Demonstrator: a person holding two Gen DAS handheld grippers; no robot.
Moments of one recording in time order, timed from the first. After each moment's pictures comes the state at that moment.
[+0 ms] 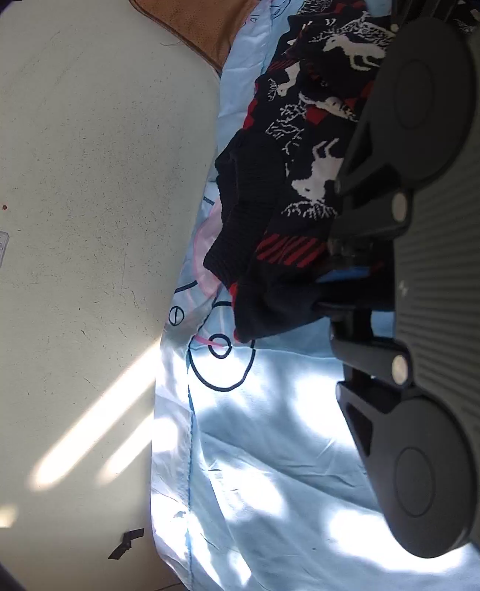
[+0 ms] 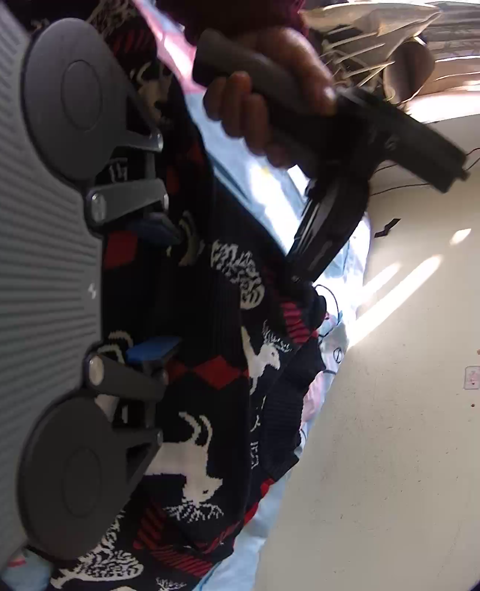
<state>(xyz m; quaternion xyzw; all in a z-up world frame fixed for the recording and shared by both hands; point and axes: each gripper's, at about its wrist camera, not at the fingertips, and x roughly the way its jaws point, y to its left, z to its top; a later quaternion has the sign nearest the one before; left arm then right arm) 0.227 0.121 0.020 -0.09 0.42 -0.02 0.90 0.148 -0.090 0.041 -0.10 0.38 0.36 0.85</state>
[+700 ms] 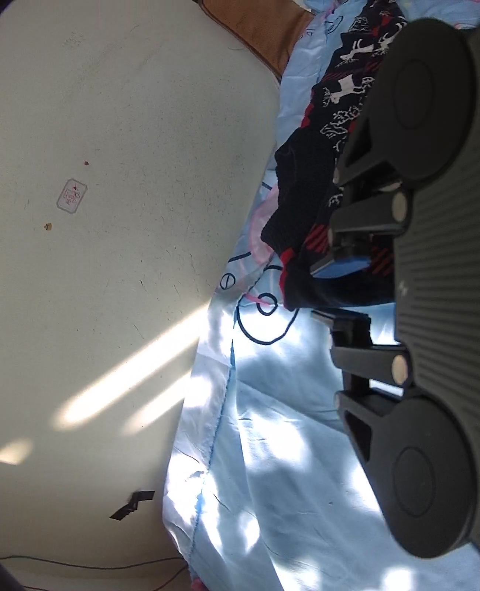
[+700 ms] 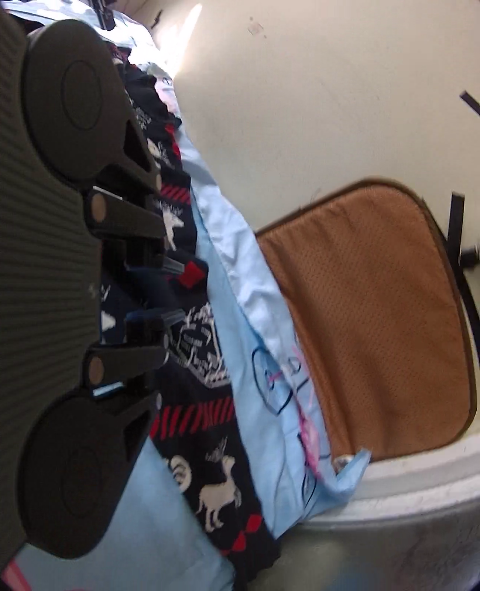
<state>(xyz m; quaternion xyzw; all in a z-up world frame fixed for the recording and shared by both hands) 0.209 0.159 0.043 -0.14 0.36 -0.01 0.92 0.146 -0.356 0.070 0.19 0.31 0.01 0.93</state>
